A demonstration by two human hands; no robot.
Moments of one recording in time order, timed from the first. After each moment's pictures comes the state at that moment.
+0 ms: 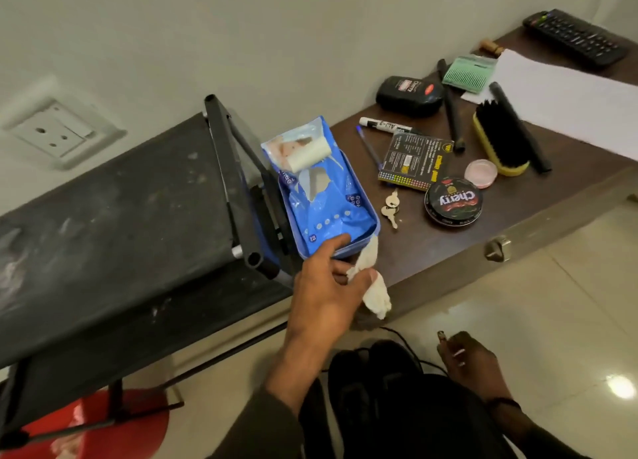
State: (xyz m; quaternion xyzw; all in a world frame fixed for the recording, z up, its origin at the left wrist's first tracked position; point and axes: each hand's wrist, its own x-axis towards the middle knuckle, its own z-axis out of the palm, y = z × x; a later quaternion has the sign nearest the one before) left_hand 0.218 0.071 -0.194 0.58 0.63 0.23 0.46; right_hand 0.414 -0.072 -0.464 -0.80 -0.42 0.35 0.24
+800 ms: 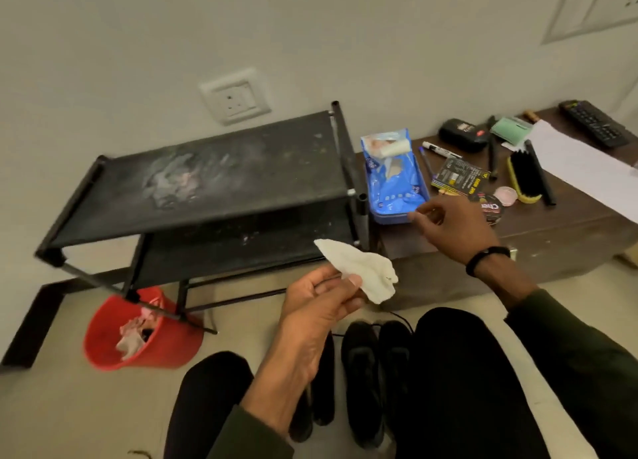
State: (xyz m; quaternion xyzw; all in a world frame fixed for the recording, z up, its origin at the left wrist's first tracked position) left_hand 0.123 -0.088 -0.082 0.27 0.54 0.45 0.65; right_hand 0.356 0.037 -0.137 -0.68 -0.65 0.20 0.28
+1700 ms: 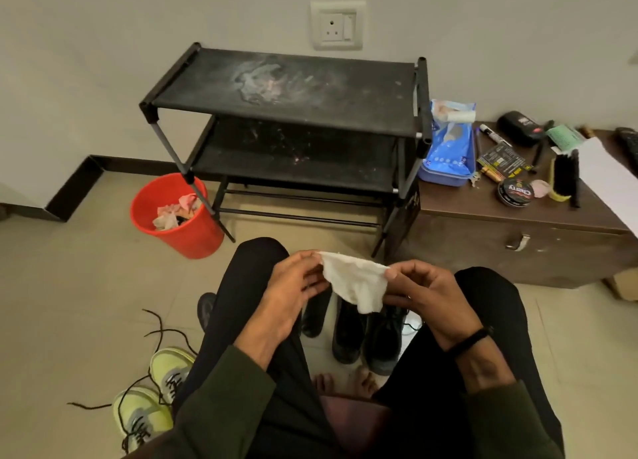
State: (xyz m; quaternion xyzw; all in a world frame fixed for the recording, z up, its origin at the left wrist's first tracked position) left_hand 0.043 -0.215 -0.139 0.16 0.58 0.51 0.62; right_hand 0.268 -0.177 -0.137 -0.49 -0.43 0.67 0.35
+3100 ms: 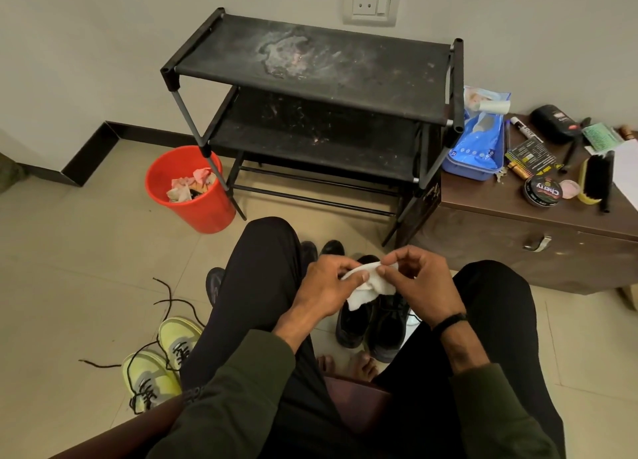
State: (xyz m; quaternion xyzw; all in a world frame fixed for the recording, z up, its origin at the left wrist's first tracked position) left_hand 0.060 -0.220 -0.179 0.50 0.66 0.33 0.45; right_hand 0.244 -0.171 -0.155 -0.54 -0.63 0.48 0.27
